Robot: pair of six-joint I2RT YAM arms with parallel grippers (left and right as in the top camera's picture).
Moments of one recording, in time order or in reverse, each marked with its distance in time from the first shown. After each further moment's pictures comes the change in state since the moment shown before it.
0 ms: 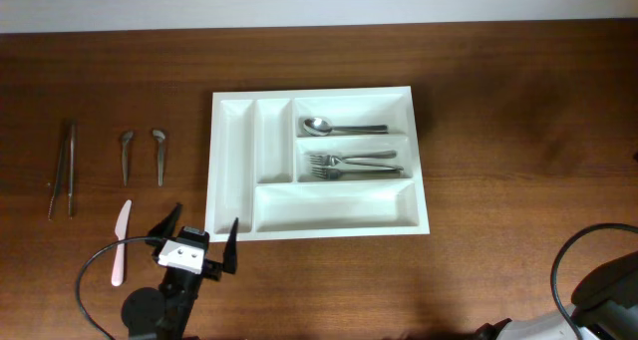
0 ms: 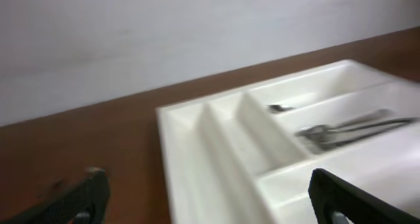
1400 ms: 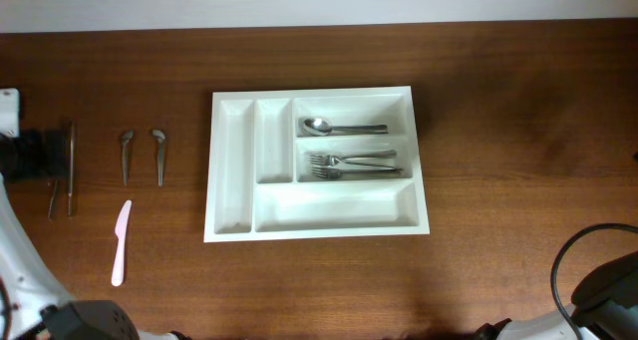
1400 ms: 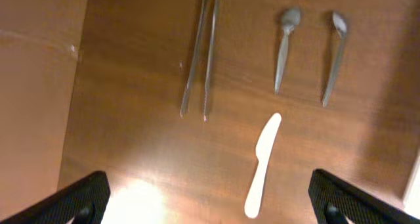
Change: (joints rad) left arm 0.487 1.638 1.764 -1.132 -0.417 0.261; right arm 0.000 0.000 0.000 0.000 0.000 0.001
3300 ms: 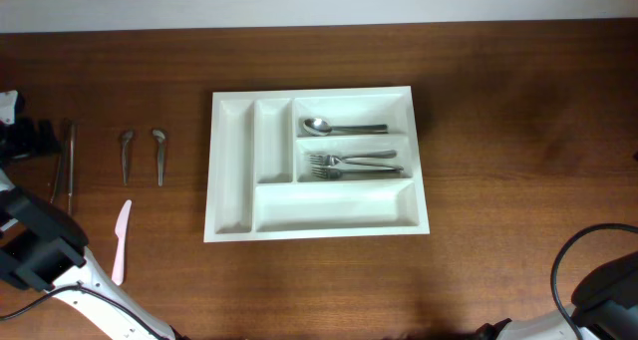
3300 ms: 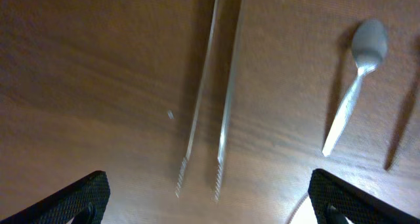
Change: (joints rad) left arm 0.093 0.715 0.537 -0.092 0.118 0.061; right arm 0.000 0.000 0.000 0.000 0.000 0.002
